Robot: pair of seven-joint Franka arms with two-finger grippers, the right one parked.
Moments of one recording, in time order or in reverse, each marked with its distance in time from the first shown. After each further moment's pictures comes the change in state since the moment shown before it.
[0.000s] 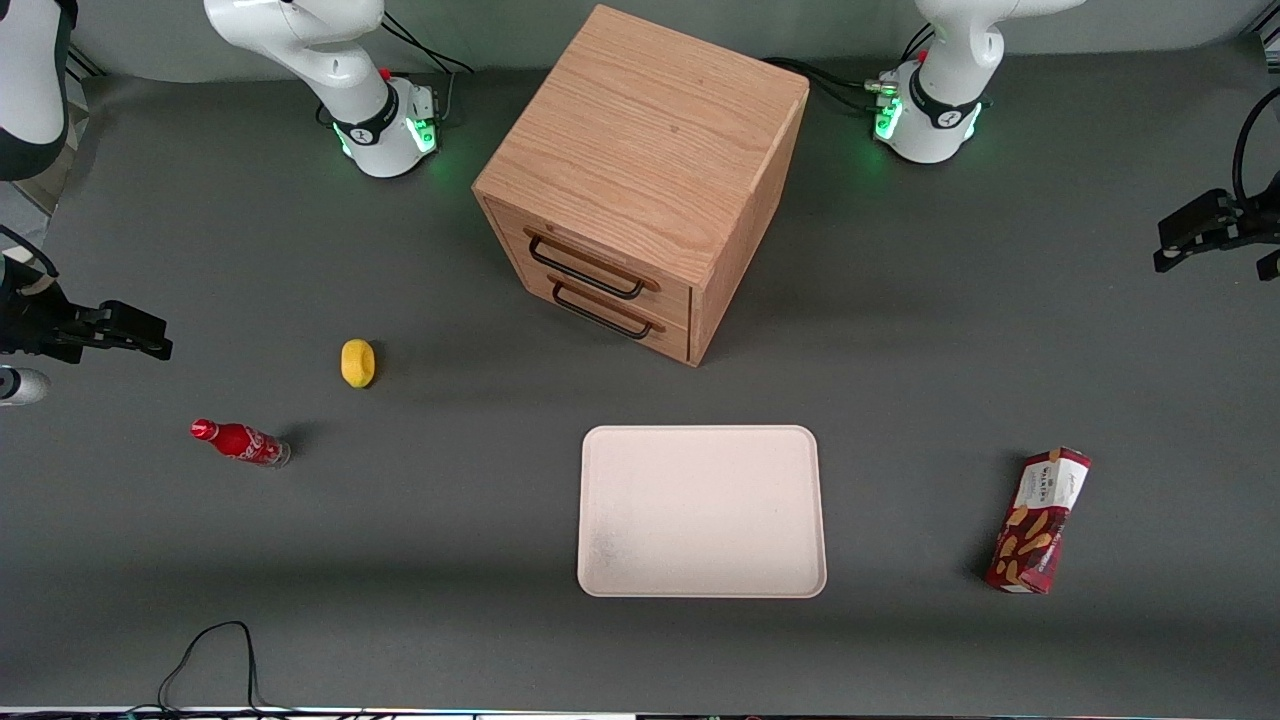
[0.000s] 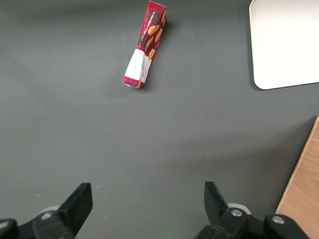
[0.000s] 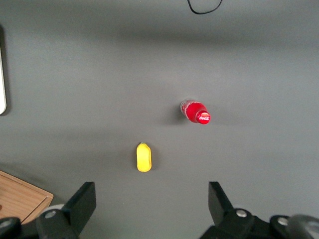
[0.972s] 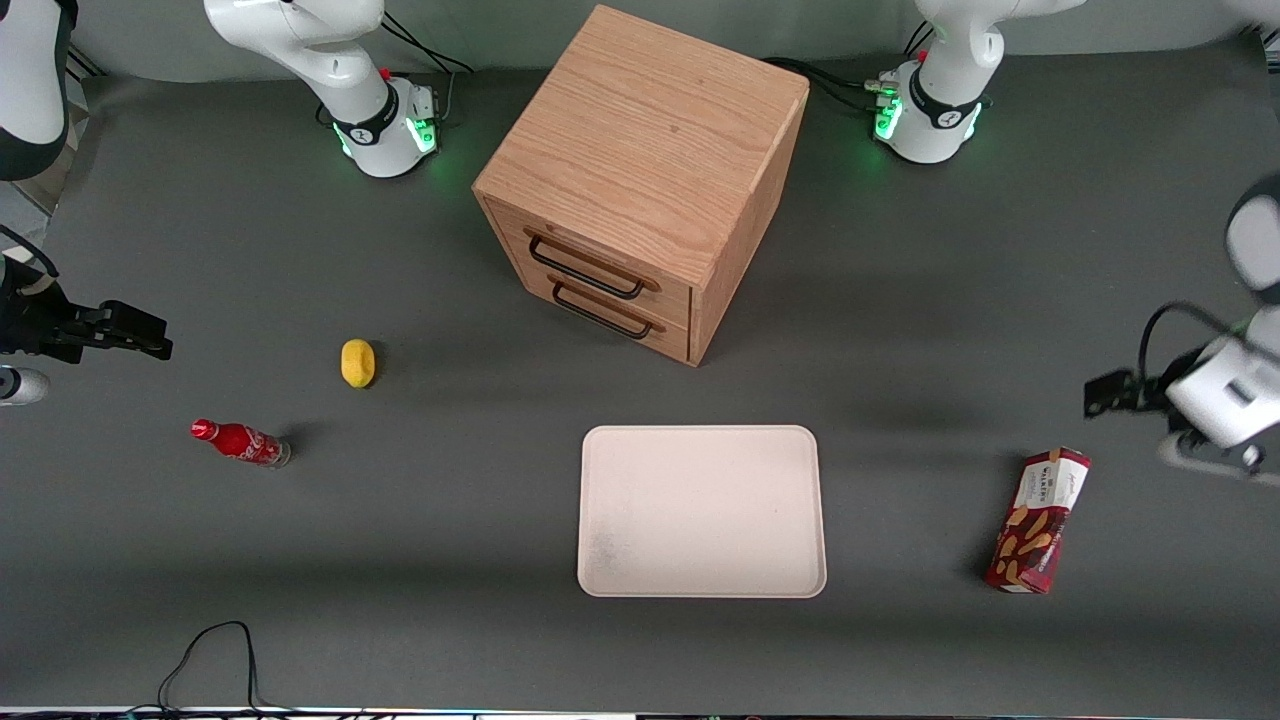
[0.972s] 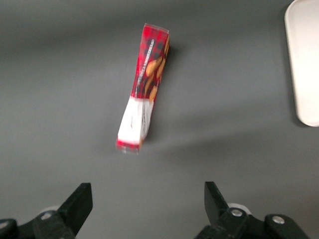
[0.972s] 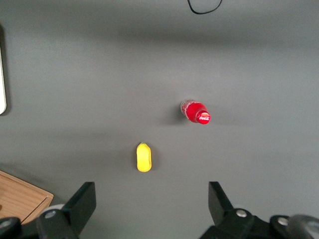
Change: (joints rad) arm -0.001 0.422 0.004 0.037 0.003 0.406 0.147
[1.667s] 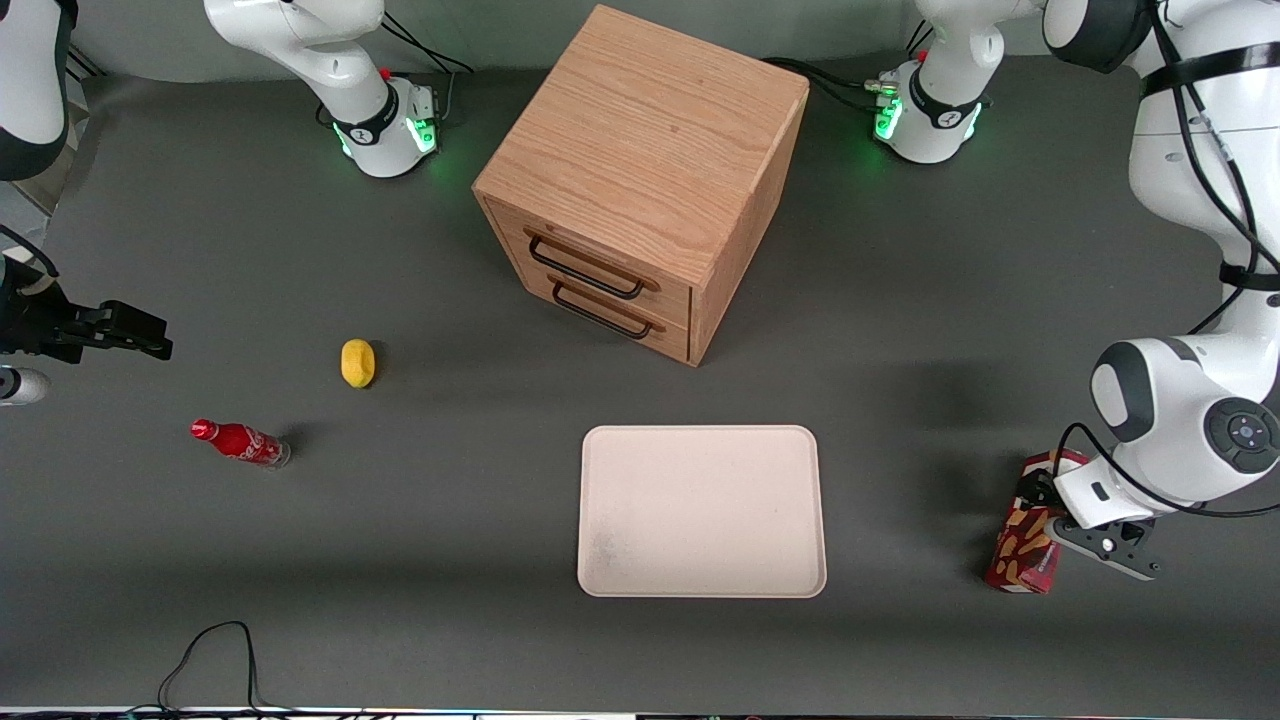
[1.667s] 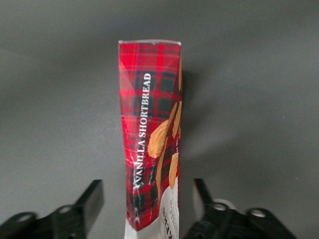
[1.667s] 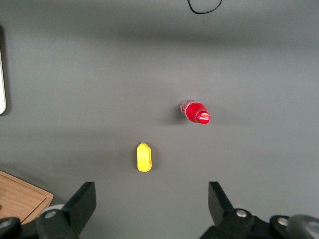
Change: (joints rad) arm -0.002 0.333 0.015 0.030 0.000 0.394 0.202
